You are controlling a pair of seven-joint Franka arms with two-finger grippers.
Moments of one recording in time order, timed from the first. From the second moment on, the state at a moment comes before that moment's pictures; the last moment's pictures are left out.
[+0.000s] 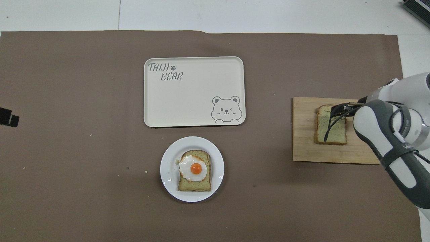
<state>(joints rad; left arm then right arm) -0.02 0.00 0.00 -1.36 -0.03 1.33 0.14 -0.04 0.29 -0.11 -1.97 0.13 2.21 -0.10</state>
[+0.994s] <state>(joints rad) -0.01 0.00 0.00 -1.36 -0.03 1.33 0.13 -0.05 0.27 -0.12 -2.00 0.15 2.21 -0.13</state>
